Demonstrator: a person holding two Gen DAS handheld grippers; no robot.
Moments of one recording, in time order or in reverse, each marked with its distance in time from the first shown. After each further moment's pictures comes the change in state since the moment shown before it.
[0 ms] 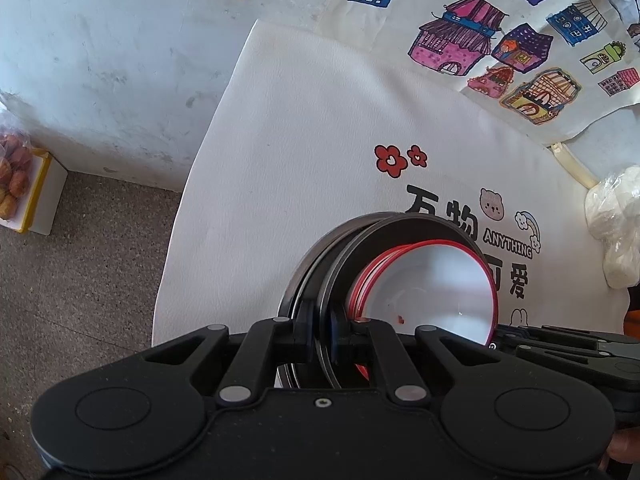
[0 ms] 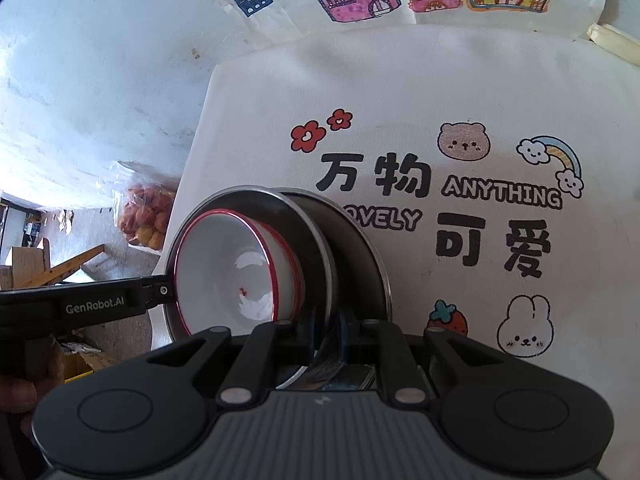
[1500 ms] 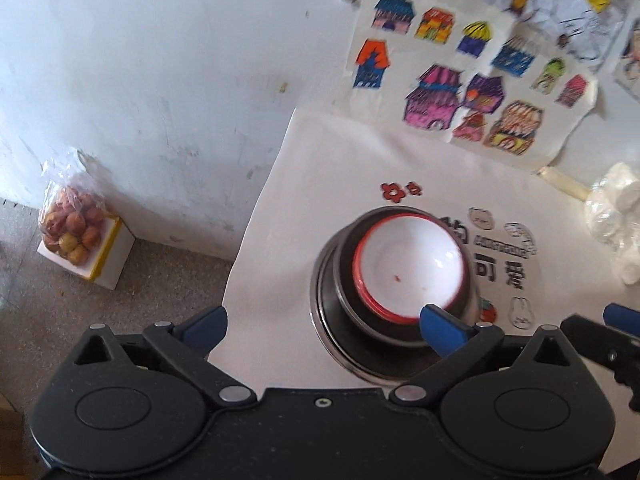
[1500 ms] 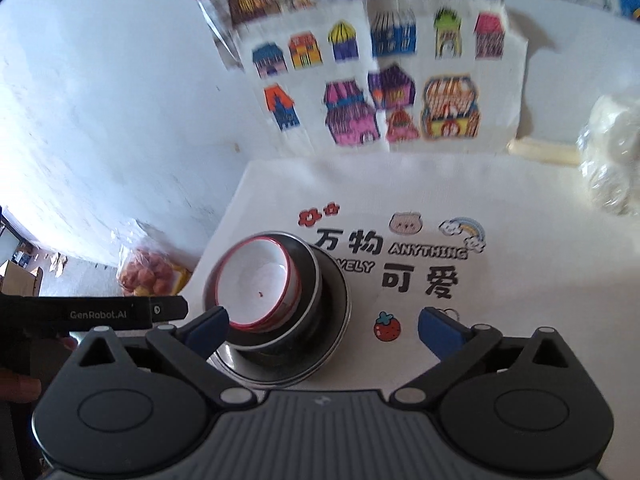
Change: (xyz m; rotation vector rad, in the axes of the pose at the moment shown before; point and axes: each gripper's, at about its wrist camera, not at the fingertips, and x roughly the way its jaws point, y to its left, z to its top) left arm -0.093 -0.029 -0.106 0.053 -0.330 0.183; right arm -0.119 0.000 -0.093 -0.143 -0.411 -0.058
